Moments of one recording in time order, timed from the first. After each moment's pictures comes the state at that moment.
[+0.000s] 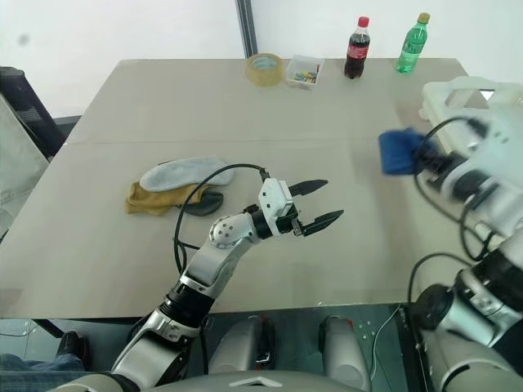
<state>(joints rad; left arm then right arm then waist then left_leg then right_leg) -0.41 0.12 -0.35 0.06 -0.23 -0.04 -0.74 -0.73 -0.46 -0.86 -0.27 0.74 1.59 0.03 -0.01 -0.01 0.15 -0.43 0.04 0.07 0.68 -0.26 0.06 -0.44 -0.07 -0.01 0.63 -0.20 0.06</state>
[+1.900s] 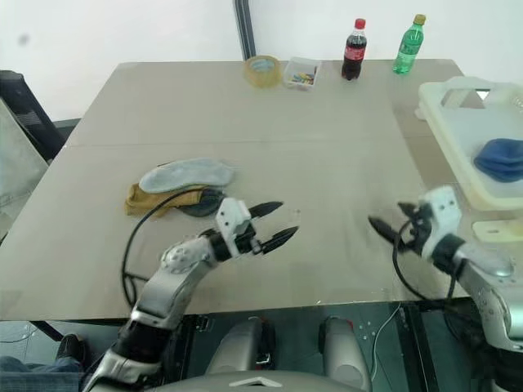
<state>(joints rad) -0.09 0.34 -0.18 -0.19 -0.24 0.18 -0.73 0.08 -0.66 -0.28 -0.32 0.55 0.60 0.68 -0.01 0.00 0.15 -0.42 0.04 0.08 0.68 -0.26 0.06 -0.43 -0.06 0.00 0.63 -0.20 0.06</state>
